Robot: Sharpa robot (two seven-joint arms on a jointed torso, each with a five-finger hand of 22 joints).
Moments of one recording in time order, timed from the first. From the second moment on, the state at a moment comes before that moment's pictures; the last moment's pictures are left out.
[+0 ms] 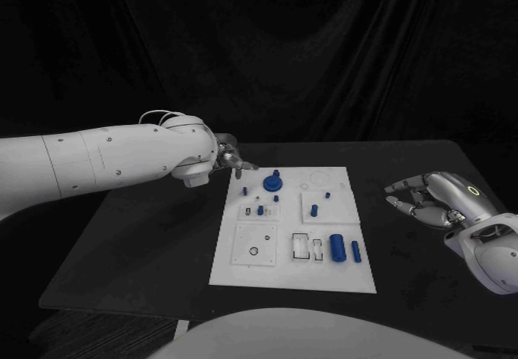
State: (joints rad) left arm 1.36 -0.83 -0.22 1.45 -1.02 0.01 -0.56; left_hand 0.99 0.07 -0.02 0.25 0.05 1.04 0.05 0.24 0.96 1.47 -0.01 1.57 1.31 1.47 -0.05 1.57 1.31 0.05 1.46 0.05 1.42 1.31; right arm 1.16 -1.06 -0.25 1.59 -1.44 -0.71 0.10; right_hand 1.42 -0.07 0.24 0.23 0.40 1.04 0.10 0.08 0.09 1.46 0.01 1.24 1.38 1.46 -0.06 1.24 1.17 0.09 1.46 0.05 1.11 1.31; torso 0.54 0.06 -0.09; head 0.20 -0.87
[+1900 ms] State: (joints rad) left arm 1.29 -0.66 -0.22 1.19 -1.02 0.10 -0.53; left_hand 1.02 0.09 -0.09 0.27 0.05 0.97 0.05 0.36 1.14 1.47 -0.01 1.57 1.31 1.47 -0.05 1.57 1.31 0.05 1.46 0.05 1.39 1.31; right arm 1.16 -1.08 -0.25 1.62 -1.44 -0.72 0.16; right_hand 1.40 -0.07 0.25 0.22 0.42 1.05 0.09 0.07 0.09 1.46 0.01 1.23 1.37 1.47 -0.06 1.27 1.19 0.09 1.46 0.04 1.14 1.31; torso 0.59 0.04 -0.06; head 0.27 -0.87
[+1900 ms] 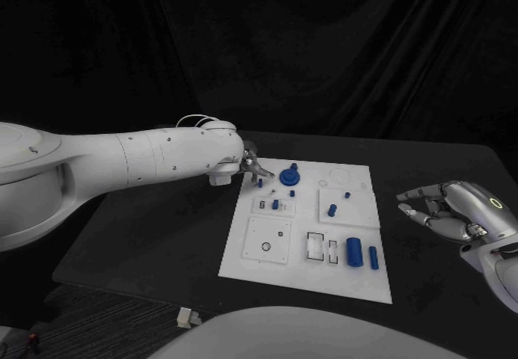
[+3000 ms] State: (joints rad) left arm 1.28 -0.63 -0.22 1.13 -1.02 0.12 -0.52; left_hand 1.08 0.13 -0.06 0.22 0.08 0.91 0.06 0.35 1.16 1.46 -0.01 1.57 1.31 1.47 -0.05 1.57 1.31 0.05 1.43 0.06 1.35 1.31; right arm 1.16 -1.07 -0.25 1.62 -1.44 -0.72 0.16; right_hand 1.40 -0.07 0.25 0.22 0.43 1.05 0.09 0.07 0.09 1.46 0.01 1.23 1.37 1.47 -0.06 1.27 1.19 0.09 1.46 0.04 1.14 1.31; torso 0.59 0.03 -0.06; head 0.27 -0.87
